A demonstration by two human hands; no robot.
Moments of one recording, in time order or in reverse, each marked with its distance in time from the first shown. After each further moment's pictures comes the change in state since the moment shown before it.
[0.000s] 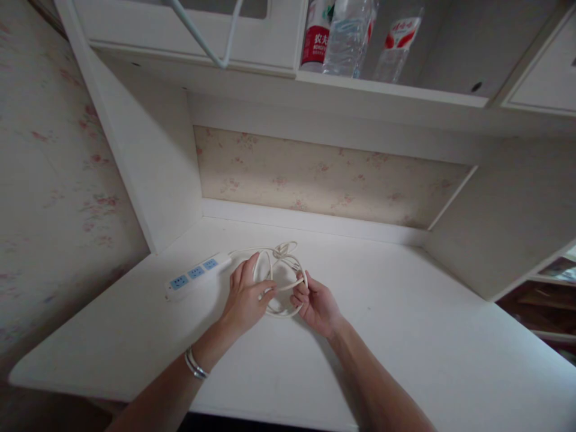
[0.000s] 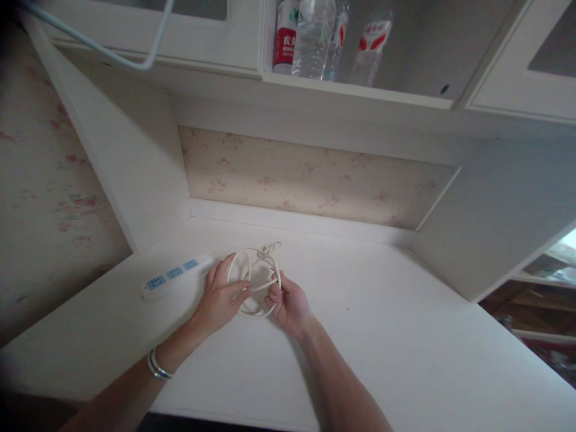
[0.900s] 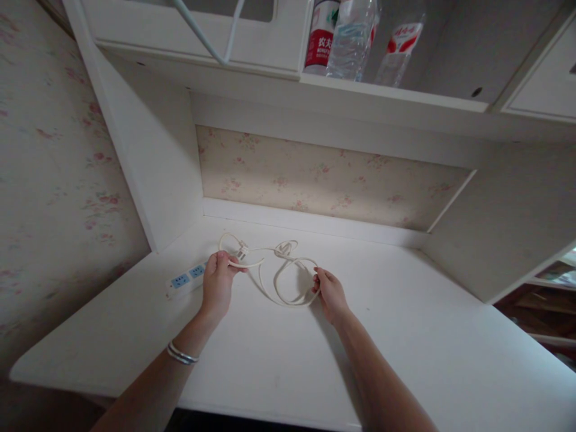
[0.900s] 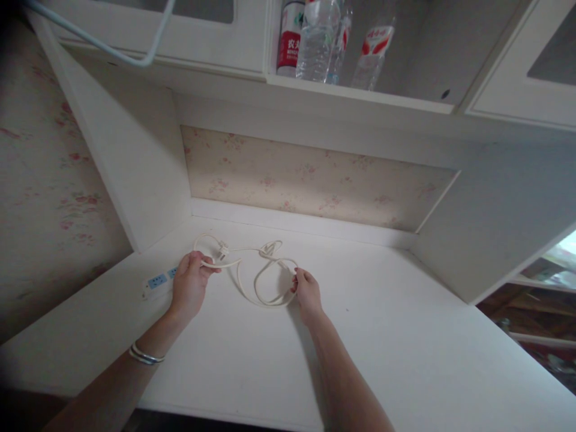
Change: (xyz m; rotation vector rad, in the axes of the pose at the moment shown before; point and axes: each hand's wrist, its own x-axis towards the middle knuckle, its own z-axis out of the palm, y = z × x) left_hand 0.024 -0.035 -0.014 -1.185 0.498 -0.611; right_hand 0.014 -0.022 -0.051 -0.697 0.659 -0.383
